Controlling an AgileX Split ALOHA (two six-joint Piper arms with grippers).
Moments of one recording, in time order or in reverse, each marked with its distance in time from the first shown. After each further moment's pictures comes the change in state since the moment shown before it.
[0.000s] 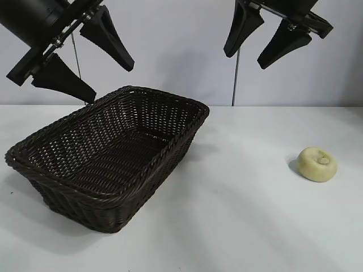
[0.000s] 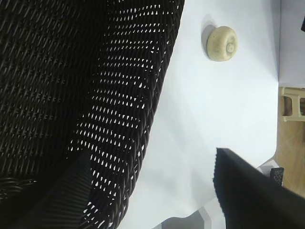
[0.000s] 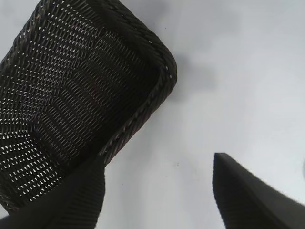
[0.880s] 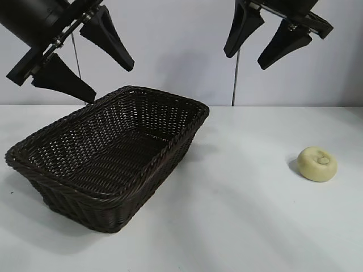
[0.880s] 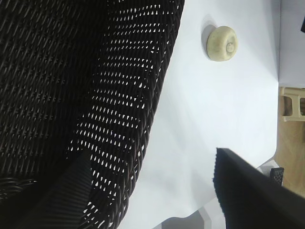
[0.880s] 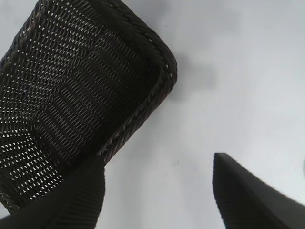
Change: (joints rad) left arm 0.000 0.000 0.000 0.000 0.000 0.000; right arm 0.000 0.000 0.000 0.000 0.009 0.000
